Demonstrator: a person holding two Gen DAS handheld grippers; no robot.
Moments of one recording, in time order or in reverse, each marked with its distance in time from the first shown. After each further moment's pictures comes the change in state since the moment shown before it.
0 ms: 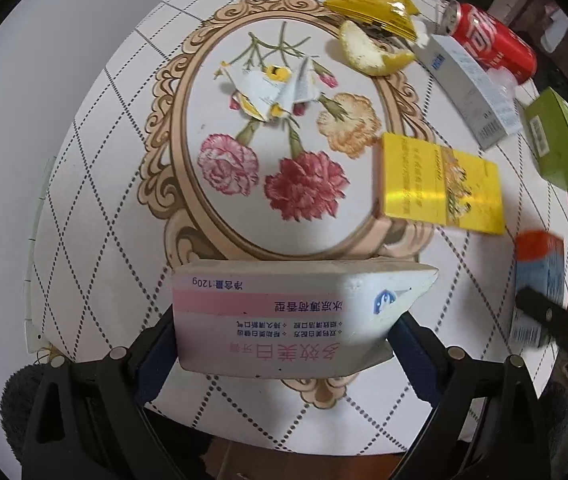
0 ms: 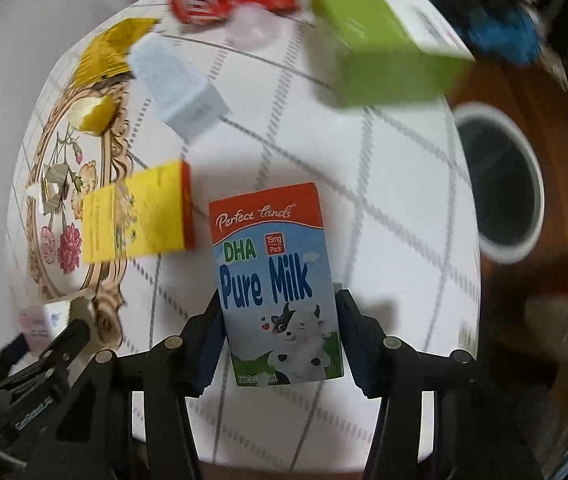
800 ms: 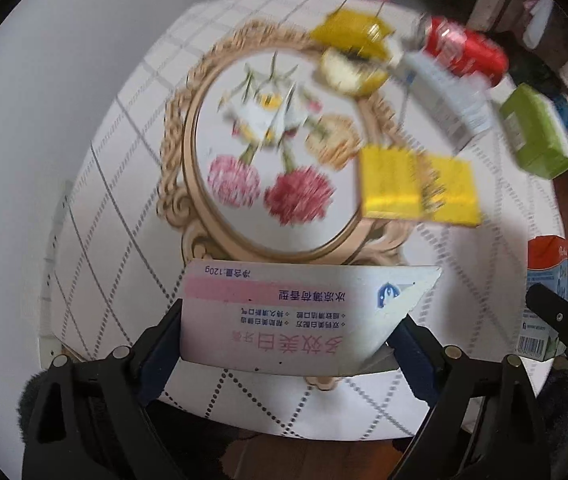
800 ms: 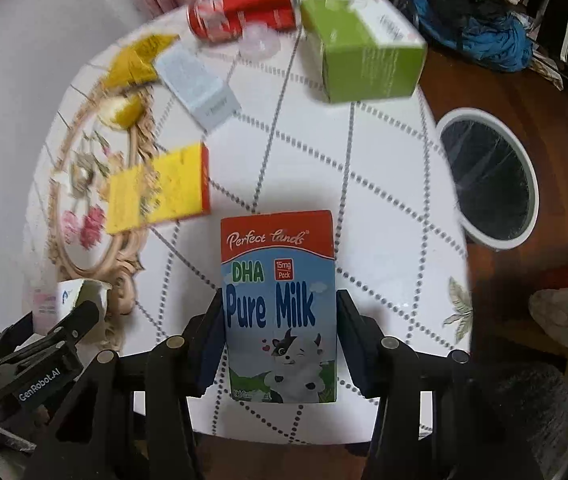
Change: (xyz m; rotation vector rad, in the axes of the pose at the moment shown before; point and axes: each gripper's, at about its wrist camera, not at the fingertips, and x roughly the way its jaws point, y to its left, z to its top) left arm -0.042 -0.016 -0.010 0.054 -0.099 0.035; right arm -0.043 -0.014 -0.032 -0.082 -0.163 0.017
